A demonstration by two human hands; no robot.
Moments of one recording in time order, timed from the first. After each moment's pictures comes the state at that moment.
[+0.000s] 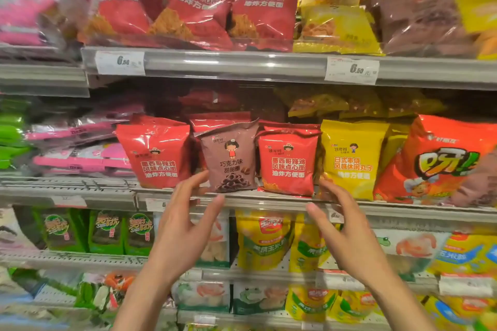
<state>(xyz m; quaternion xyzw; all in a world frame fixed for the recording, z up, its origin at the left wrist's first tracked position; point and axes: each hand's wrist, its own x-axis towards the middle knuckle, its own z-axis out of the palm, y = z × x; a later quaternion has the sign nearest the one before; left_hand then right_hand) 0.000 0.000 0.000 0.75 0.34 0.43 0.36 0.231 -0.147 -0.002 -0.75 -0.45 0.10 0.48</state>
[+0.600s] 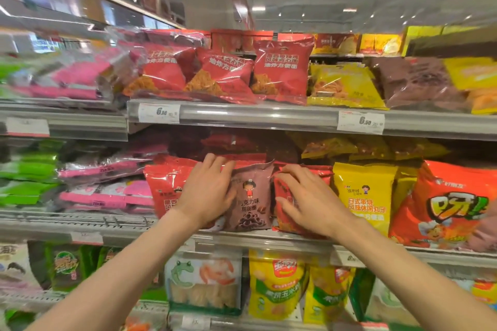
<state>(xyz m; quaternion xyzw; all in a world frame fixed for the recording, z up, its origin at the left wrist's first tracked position) 0.036 0.116 0.068 0.90 0.30 0.26 -0.17 0.238 -0.033 0.069 -0.71 -0.67 -0.17 0.14</state>
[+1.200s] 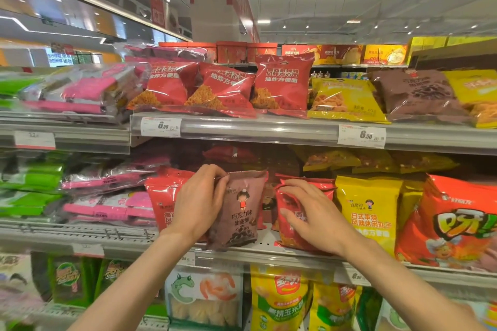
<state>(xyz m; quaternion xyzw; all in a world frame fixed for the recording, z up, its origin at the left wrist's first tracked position) 0.029 0.106 0.075 0.83 0.33 0.45 0.04 0.253 -0.032 0.061 -0.69 -0.67 -0.12 0.24</state>
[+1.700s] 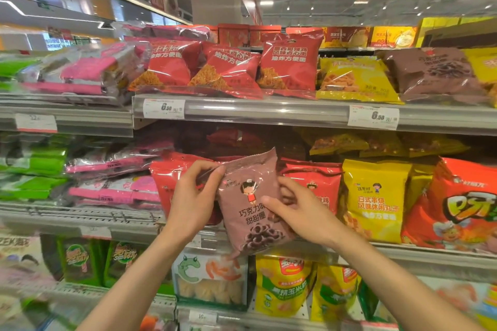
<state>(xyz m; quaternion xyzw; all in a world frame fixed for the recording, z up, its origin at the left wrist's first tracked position) 0.008 0.076 0.067 0.71 0.30 0.54 0.35 0.212 -0.024 0.049 -0.65 -0.59 0.21 0.43</state>
